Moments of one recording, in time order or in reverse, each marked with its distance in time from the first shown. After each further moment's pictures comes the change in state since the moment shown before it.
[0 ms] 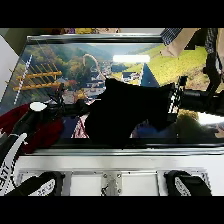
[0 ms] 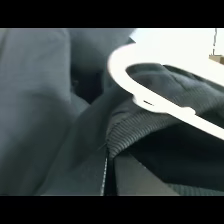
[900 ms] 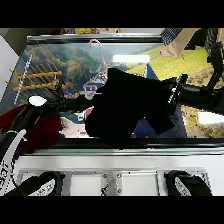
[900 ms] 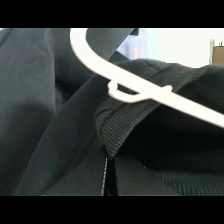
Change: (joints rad) left arm -0.036 -0.005 0.092 0.054 -0.018 -0.018; right arm 0.029 -0.009 0.000 0.020 0.106 0.172
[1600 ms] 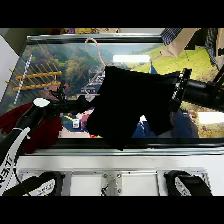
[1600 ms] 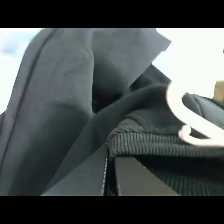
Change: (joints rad) left arm 0.019 -0.071 -0.027 -0.037 0.067 -0.007; right arm 0.000 0.000 0.045 0.071 -0.001 0.008
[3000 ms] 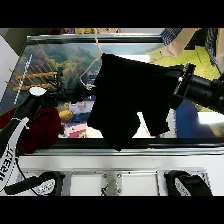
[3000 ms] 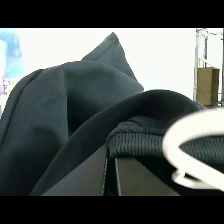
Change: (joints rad) left arm 0.014 -0.072 0.188 -0.014 -0.044 0.010; right arm 0.086 0.048 0.005 0.032 0.149 0.072
